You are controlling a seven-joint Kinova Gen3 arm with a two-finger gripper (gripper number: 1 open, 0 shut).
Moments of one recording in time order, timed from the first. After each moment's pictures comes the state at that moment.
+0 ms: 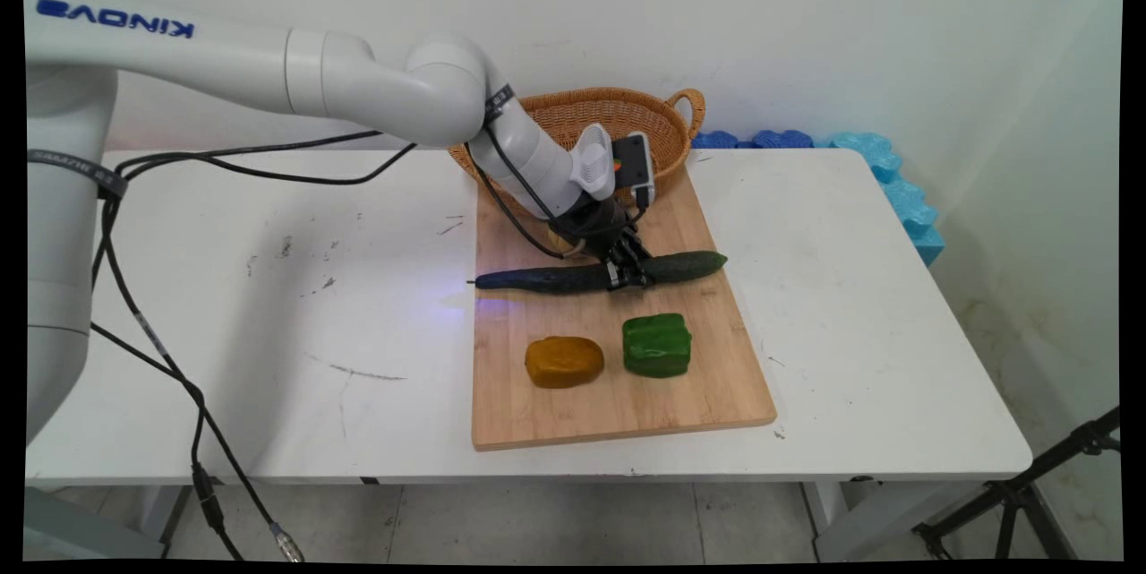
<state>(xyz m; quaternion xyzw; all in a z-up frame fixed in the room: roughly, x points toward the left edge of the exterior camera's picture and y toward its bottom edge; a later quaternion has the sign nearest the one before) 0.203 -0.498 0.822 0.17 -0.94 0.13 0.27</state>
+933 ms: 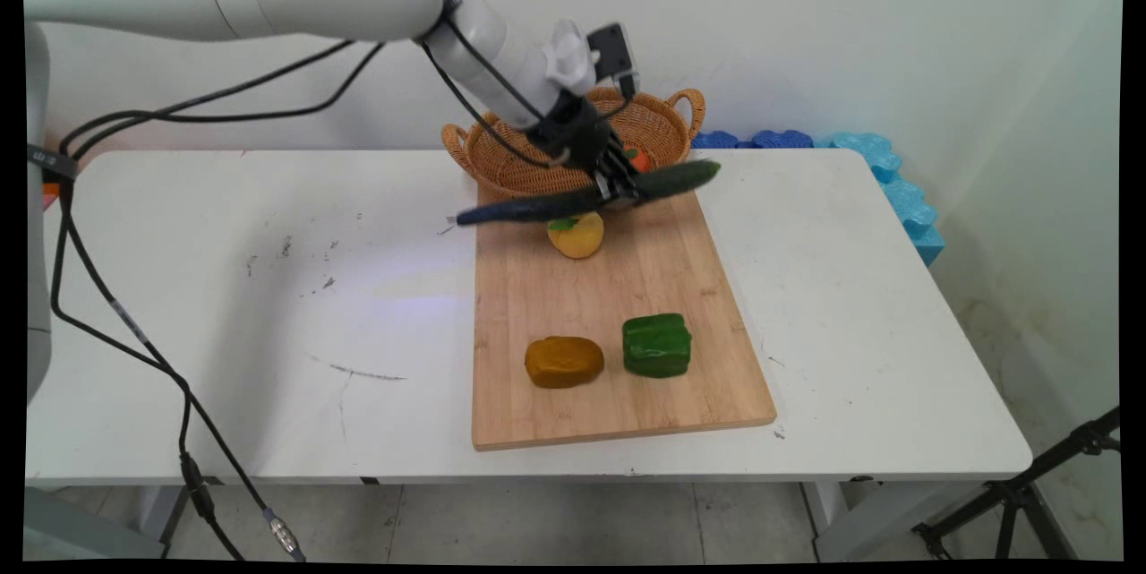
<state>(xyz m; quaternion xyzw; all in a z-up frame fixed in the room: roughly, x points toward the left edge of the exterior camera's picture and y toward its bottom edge) 0.236 -0.513 0.919 0.22 -0.92 0.17 0.28</state>
